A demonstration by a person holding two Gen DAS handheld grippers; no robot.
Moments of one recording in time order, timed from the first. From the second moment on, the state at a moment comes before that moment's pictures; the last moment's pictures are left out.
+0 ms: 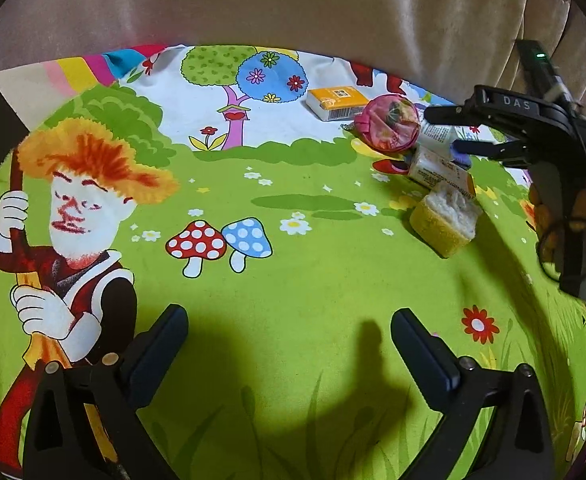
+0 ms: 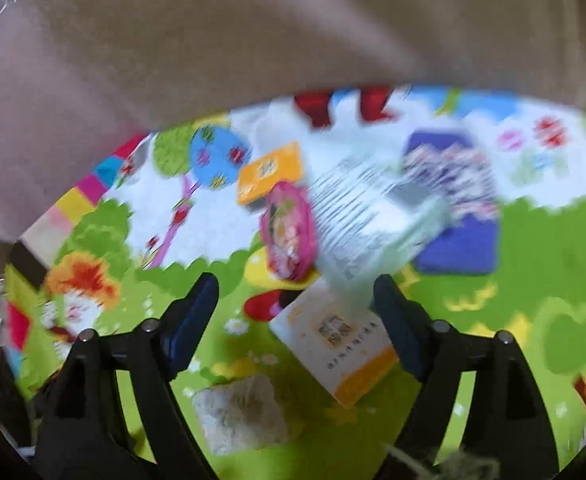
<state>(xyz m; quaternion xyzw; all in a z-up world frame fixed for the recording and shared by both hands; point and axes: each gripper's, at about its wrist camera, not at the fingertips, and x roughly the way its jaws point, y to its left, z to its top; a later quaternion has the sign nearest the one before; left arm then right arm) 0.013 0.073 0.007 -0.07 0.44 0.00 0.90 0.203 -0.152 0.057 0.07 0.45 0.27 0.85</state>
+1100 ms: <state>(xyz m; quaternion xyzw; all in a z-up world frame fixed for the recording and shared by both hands) 0.018 0.067 0.004 -0.04 0.45 0.00 0.89 0.012 -0.259 0.040 -0.01 0.41 0.13 0.90</state>
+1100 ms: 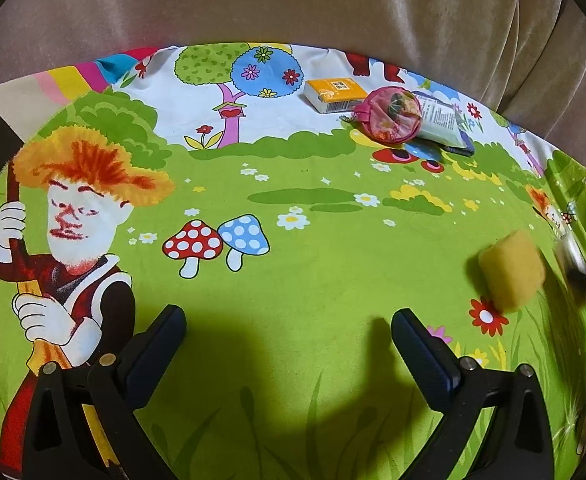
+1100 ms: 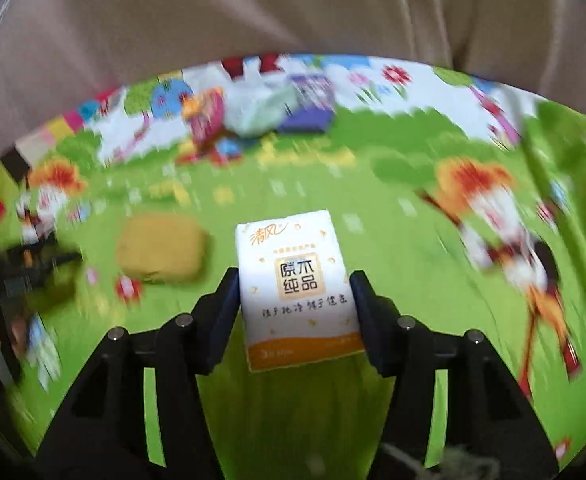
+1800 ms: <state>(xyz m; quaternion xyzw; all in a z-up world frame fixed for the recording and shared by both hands) 0.074 -0.093 0.011 0.12 0.48 -0.24 0.83 -0.038 -0.282 0.017 0.04 0.42 0.13 0.90</state>
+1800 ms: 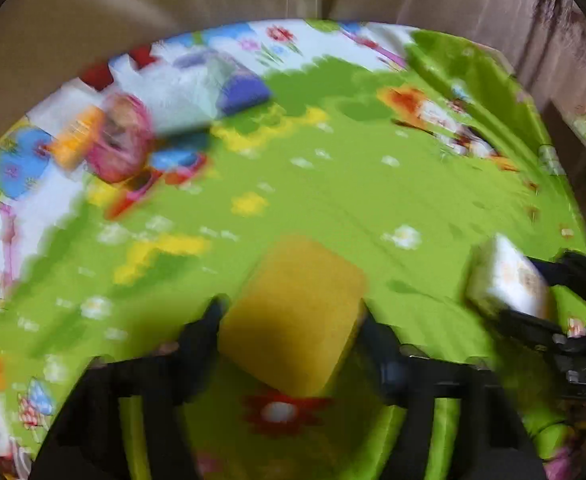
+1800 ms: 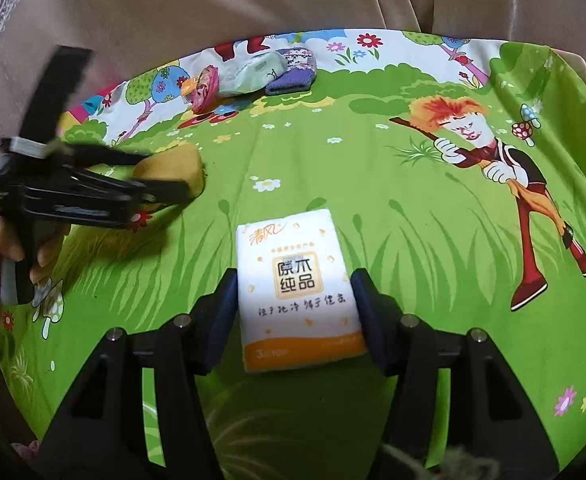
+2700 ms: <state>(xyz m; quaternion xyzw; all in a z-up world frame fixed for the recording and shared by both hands) -0.052 0.024 0.043 -0.07 0.36 -0.03 0.93 -0.037 -0.282 0.017 0.04 0.42 0.12 0.90</state>
